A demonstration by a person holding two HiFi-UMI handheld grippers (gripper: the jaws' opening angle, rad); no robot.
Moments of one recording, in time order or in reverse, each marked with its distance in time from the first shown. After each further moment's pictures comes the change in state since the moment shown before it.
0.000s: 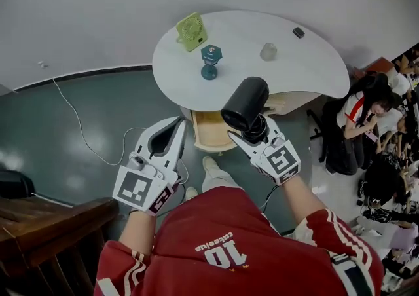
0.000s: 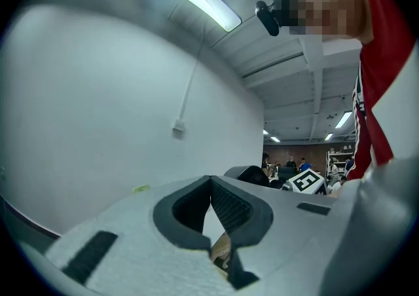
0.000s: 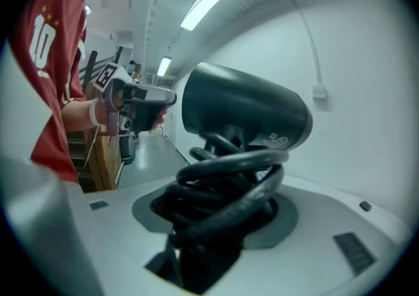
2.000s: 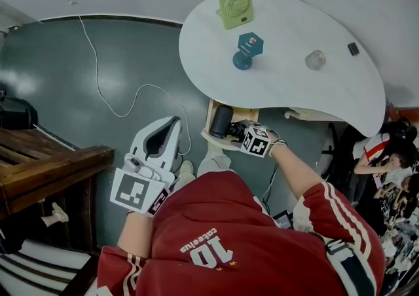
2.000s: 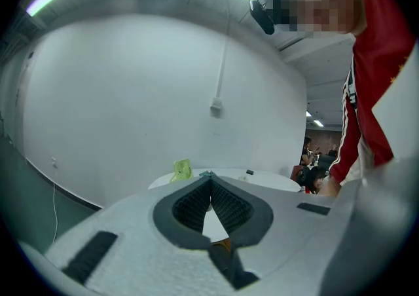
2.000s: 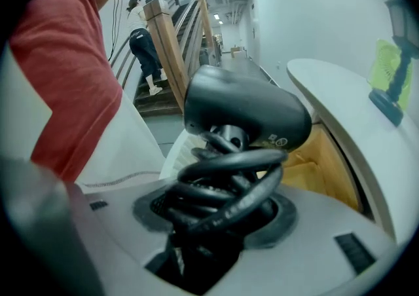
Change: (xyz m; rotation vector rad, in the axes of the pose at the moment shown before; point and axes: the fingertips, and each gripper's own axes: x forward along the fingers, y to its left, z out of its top) left arm 0.003 0.057 -0.069 -0.061 0.182 0.357; right arm 0.107 0.047 -0.330 -0.335 0.687 0.808
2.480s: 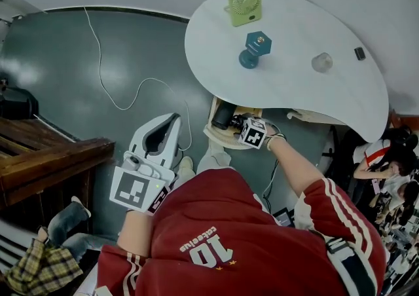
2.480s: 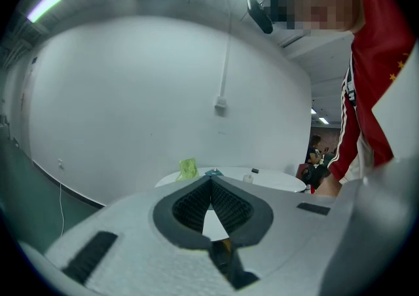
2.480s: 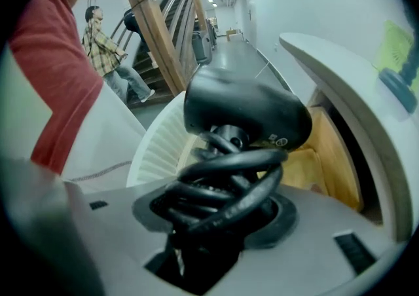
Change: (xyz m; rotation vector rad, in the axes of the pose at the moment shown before) left arm -0.001 0.011 -0.004 0.002 0.011 0.041; right arm 0.023 -0.030 -0.017 0.043 0.139 -0.001
